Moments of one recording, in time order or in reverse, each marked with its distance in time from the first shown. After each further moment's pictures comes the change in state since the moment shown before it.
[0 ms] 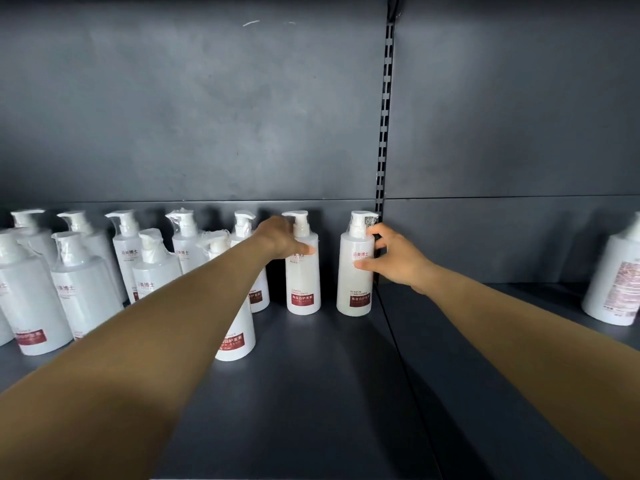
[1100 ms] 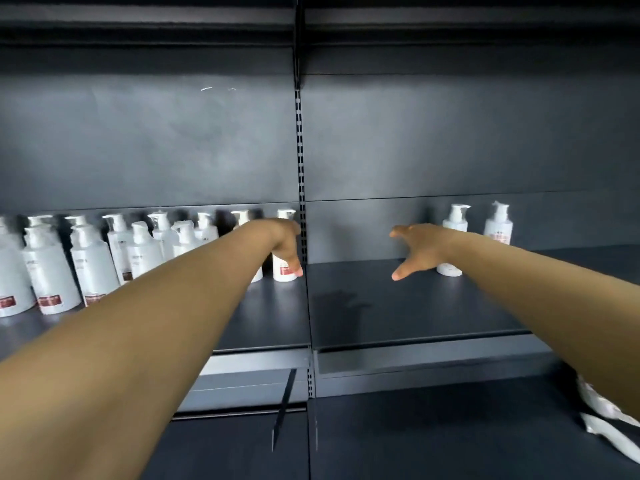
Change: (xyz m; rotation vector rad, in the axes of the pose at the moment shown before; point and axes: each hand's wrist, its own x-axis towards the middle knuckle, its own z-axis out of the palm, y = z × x) left_hand -0.191 0.143 0.001 0.611 -0.259 0.126; right_hand -0.233 -0.016 -0.181 -0.828 -0.180 0.172
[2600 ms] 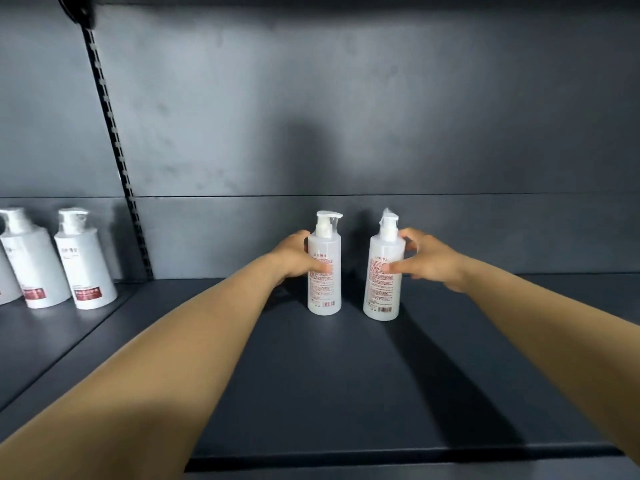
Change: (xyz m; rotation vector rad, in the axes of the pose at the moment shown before) left_hand 0.241 0.330 0.042 -0.958 0.134 0.010; right_hand 0.171 0.370 0.055 0.894 0.049 -0.070
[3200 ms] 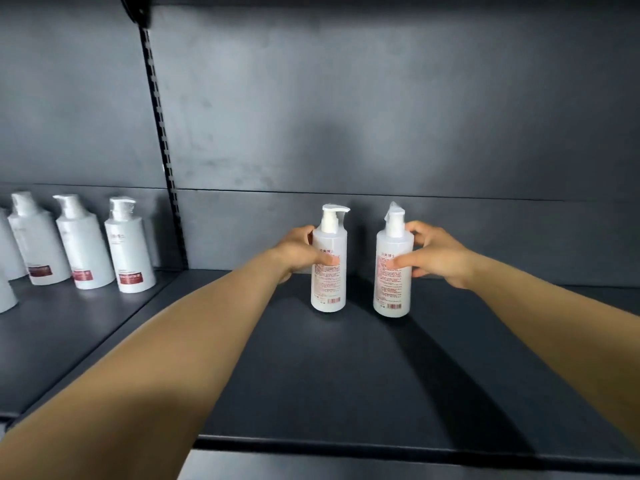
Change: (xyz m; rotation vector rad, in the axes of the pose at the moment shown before) left_hand -0.014 -0.029 -0.037 -0.243 0.032 0.016; right_hand 0.013 -0.029 0.031 0.157 -0.047 -0.060
